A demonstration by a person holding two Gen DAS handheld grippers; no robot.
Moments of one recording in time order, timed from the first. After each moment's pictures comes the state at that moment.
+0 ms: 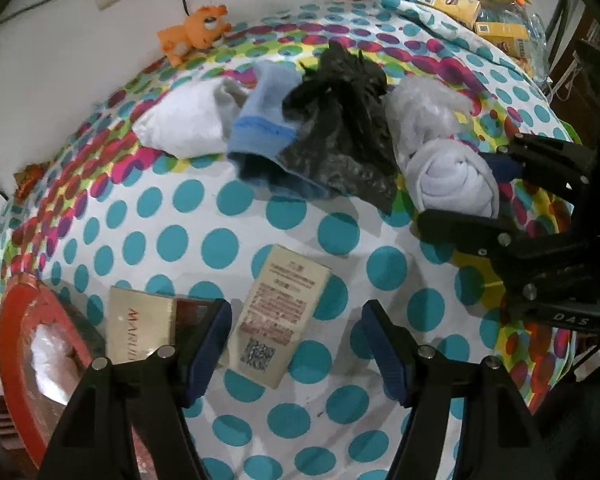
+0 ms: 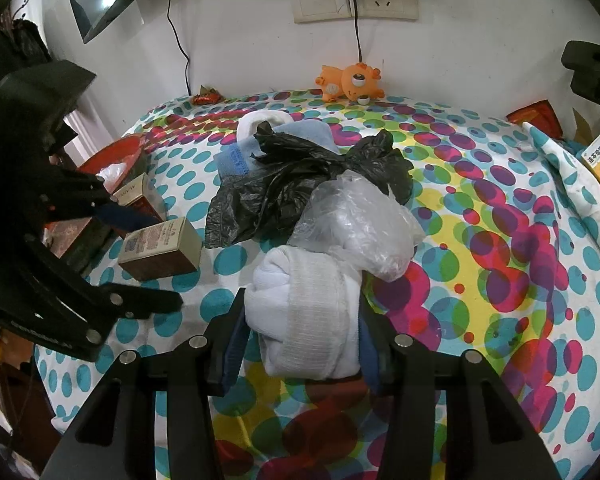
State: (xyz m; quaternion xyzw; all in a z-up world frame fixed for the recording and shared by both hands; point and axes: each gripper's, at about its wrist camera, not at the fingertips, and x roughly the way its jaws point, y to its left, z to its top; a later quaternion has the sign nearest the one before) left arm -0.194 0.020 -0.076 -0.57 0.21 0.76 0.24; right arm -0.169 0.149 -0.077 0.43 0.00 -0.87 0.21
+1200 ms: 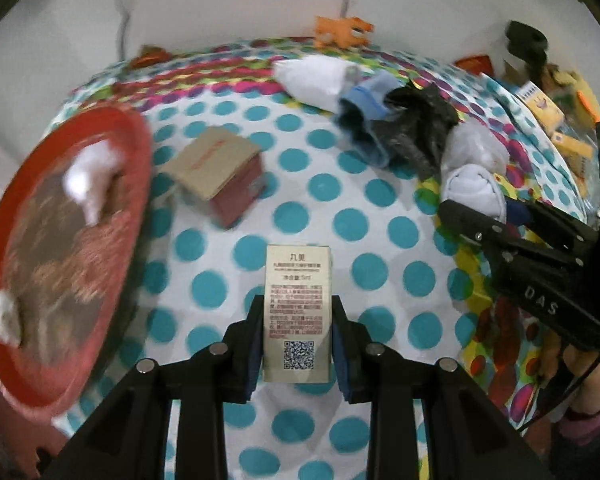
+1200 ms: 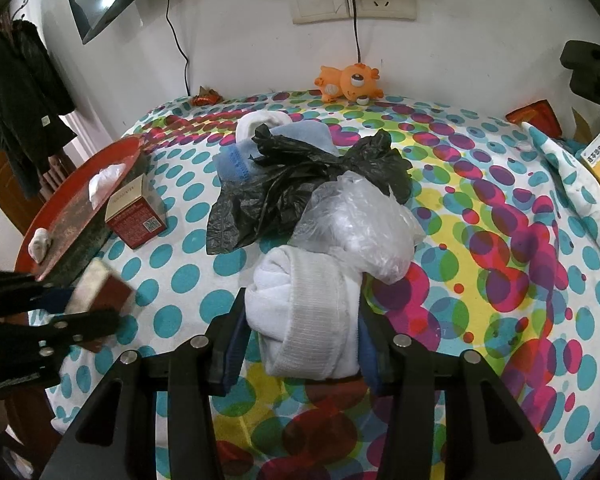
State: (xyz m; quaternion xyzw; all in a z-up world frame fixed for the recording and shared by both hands) left arm -0.116 -0.027 -0.057 -0.55 0.02 0.83 0.04; right arm -0.169 0.150 -0.077 0.43 0.00 -0.88 0.21
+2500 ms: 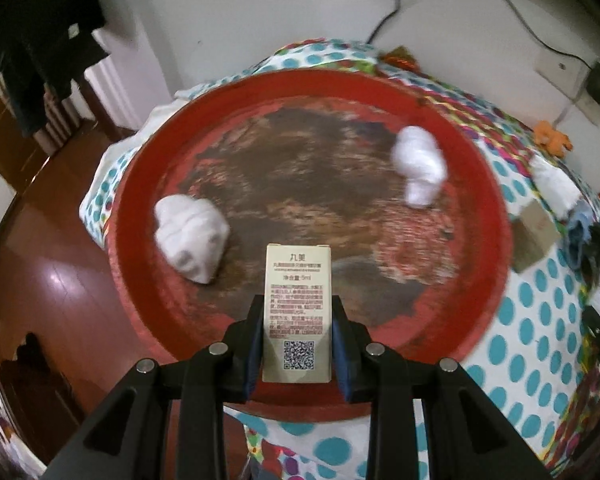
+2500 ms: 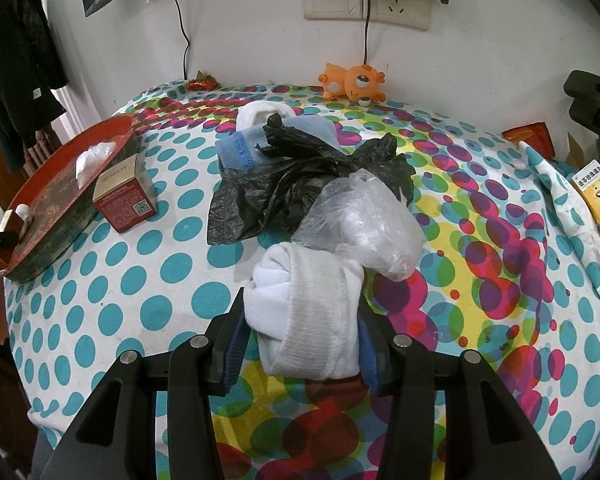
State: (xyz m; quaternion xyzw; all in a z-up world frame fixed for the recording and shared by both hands) left arm -0.077 -0.232 -0.043 -0.52 -0.09 0.83 -0.18; right arm -0.166 0.136 -0.078 0.43 0.06 -0.88 0.19
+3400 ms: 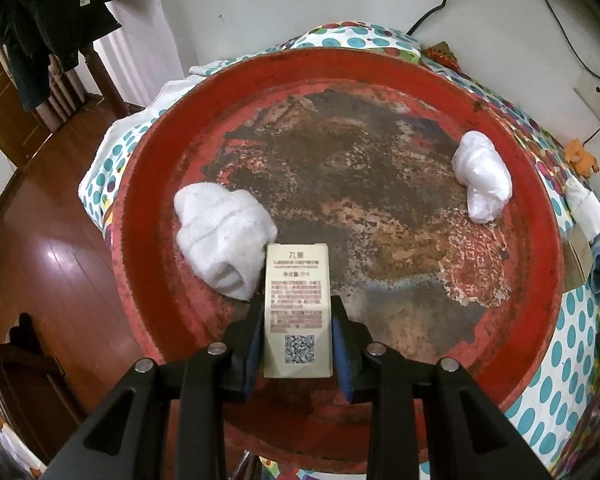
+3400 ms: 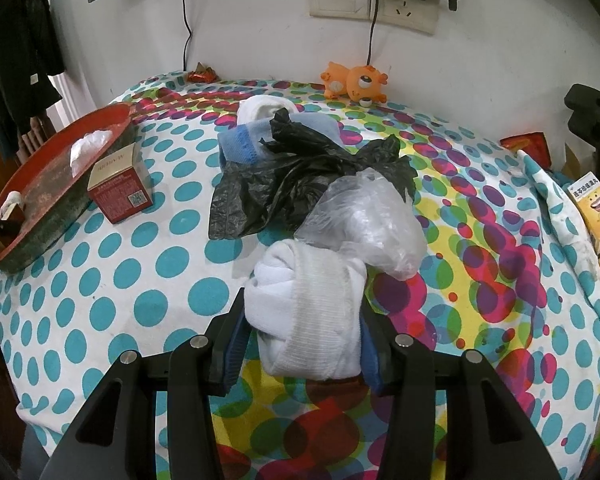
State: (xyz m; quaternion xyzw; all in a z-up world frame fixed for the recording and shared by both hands) left arm -0.083 -0.272 -0.065 -0.53 -0.12 0.81 -0.20; right arm -0.164 0.129 -0.079 0.43 0.08 -0.88 0.18
